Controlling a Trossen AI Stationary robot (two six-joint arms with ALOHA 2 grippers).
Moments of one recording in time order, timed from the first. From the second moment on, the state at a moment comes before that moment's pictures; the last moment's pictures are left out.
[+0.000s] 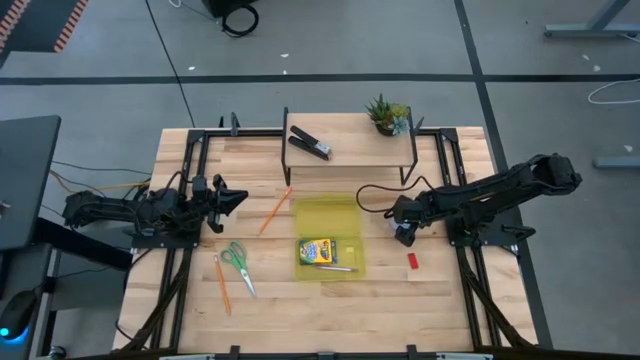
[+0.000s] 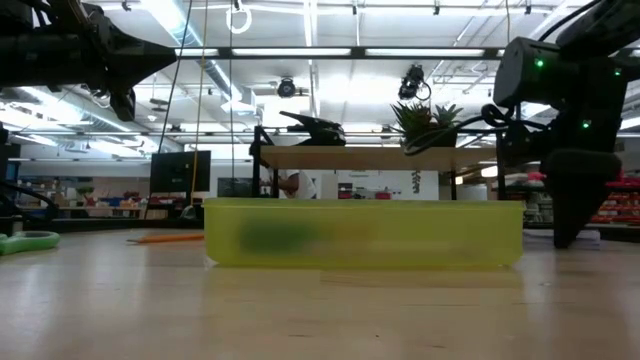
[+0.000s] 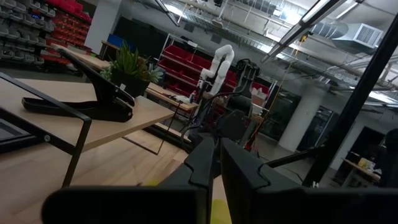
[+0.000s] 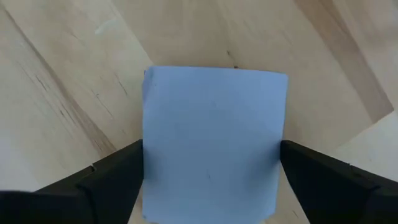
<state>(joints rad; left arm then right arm) -0.08 0.18 0.01 0.39 -0.33 -0.37 0.03 1.21 0.45 -0.61 0.13 0.65</state>
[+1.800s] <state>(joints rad) -0.08 0.18 0.01 0.39 -0.33 -0.37 0.22 1.63 1.01 -0.42 0.07 0.39</state>
